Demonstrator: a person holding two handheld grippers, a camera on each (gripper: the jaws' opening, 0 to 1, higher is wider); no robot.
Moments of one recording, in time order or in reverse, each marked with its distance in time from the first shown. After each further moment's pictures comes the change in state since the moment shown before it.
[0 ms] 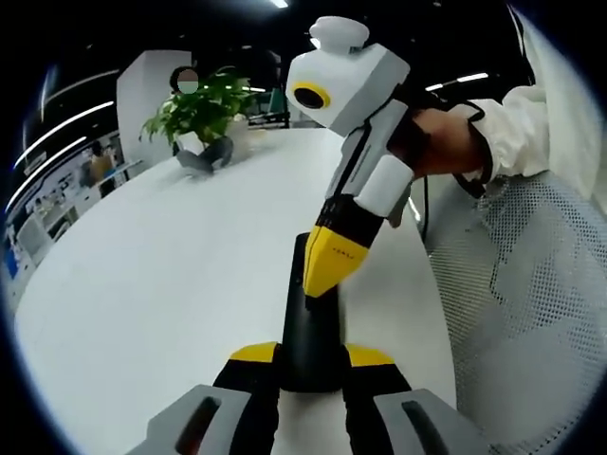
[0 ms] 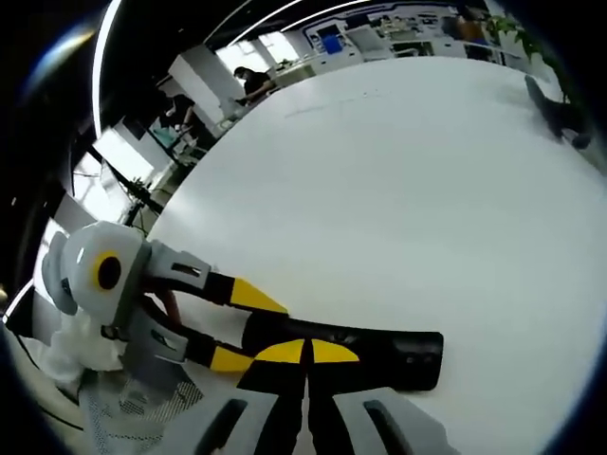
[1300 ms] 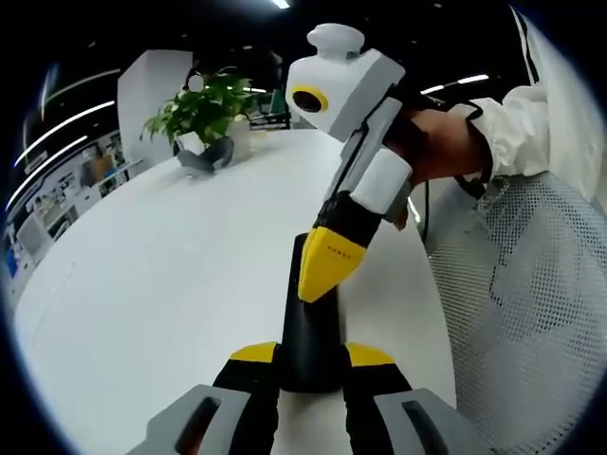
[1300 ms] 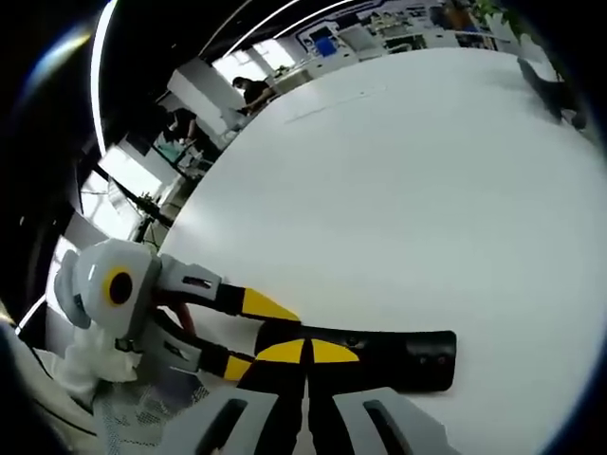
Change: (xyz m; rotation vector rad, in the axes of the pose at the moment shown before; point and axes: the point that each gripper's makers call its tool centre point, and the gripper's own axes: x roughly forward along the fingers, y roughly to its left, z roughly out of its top) left arm 0.000 0.000 0.001 0.002 -0.004 -0.002; right arm 0.001 0.010 0.003 0.024 -0.023 0.058
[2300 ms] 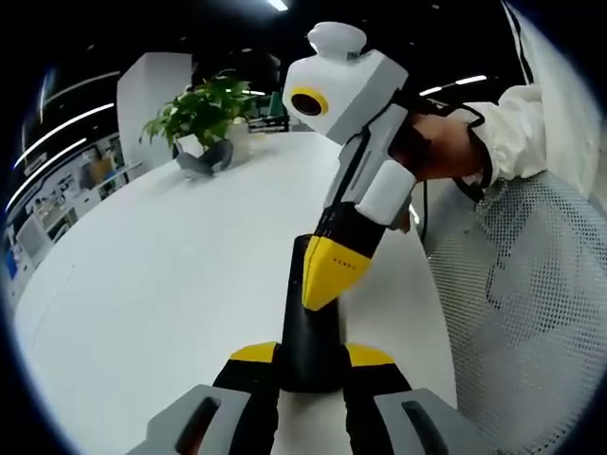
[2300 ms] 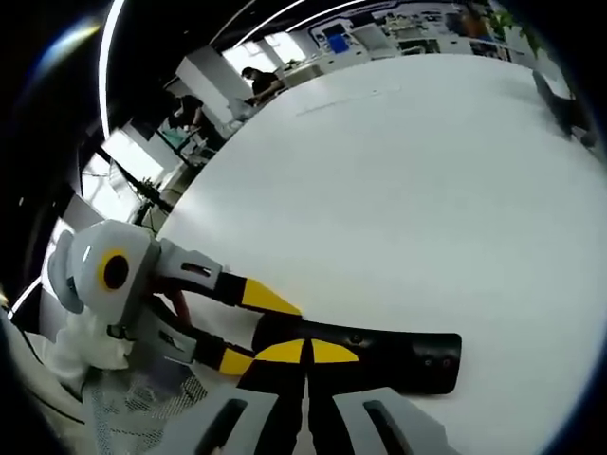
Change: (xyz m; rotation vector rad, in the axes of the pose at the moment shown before) left arm 0.000 -0.001 0.000 0.006 -0.014 -0.002; right arm 0.003 0.000 -0.004 -0.057 0.022 -0.018
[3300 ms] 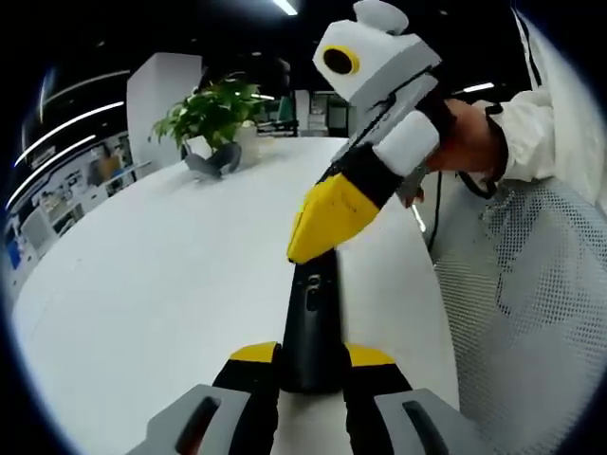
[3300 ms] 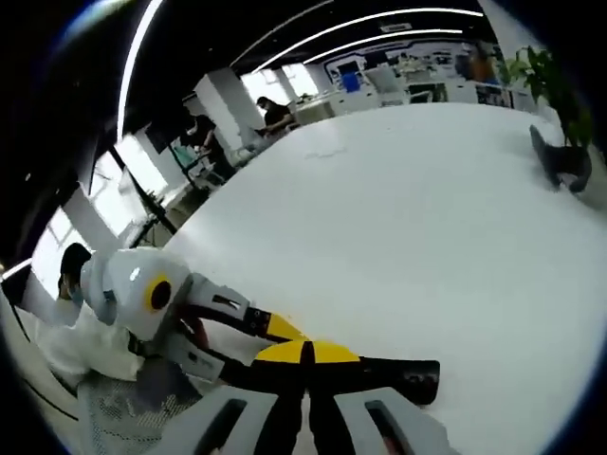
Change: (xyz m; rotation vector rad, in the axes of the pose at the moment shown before) left arm 0.002 0.003 0.003 -0.037 -0.034 0.033; right arm -0.045 0.014 0.033 -0.110 -0.218 -0.071
